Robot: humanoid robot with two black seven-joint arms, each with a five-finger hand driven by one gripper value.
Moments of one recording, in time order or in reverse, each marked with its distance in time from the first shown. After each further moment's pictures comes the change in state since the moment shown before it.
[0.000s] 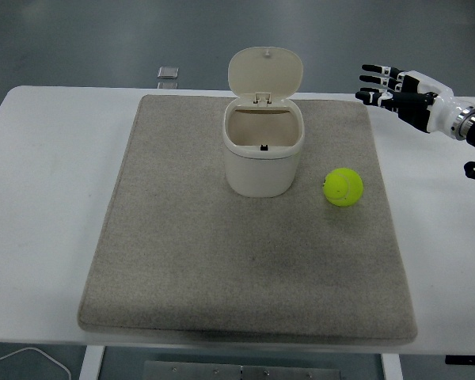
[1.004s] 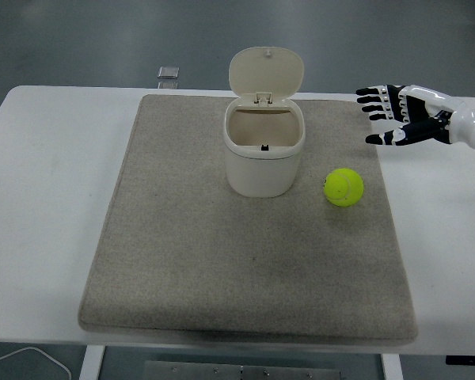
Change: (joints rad) left arm 0.000 0.000 0.000 0.000 0.000 0.000 0.000; right arm -0.019 -0.172 -0.028 0.161 -0.454 0.111 0.224
